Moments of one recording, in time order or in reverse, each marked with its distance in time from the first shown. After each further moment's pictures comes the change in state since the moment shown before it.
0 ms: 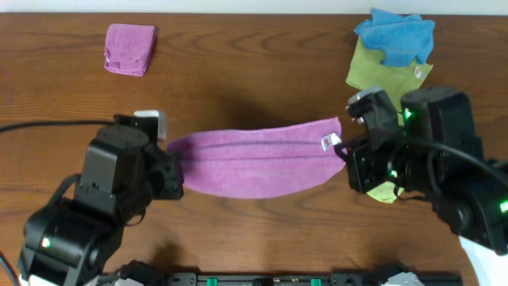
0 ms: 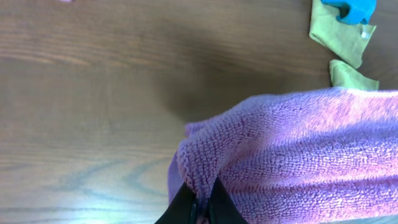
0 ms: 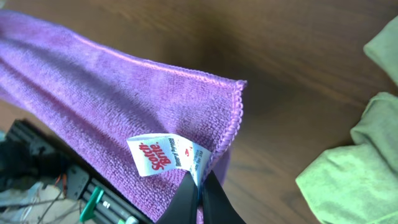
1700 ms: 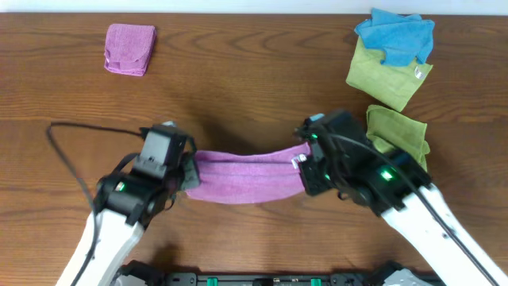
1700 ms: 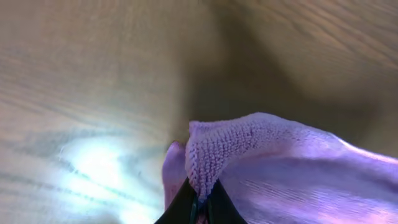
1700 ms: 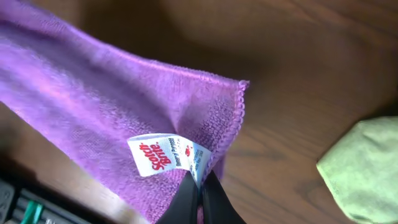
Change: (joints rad) left arm 0.008 0.158 -0.401 0.304 -0.081 -0.218; right arm 0.219 0.100 -0.428 0.307 0.236 0.187
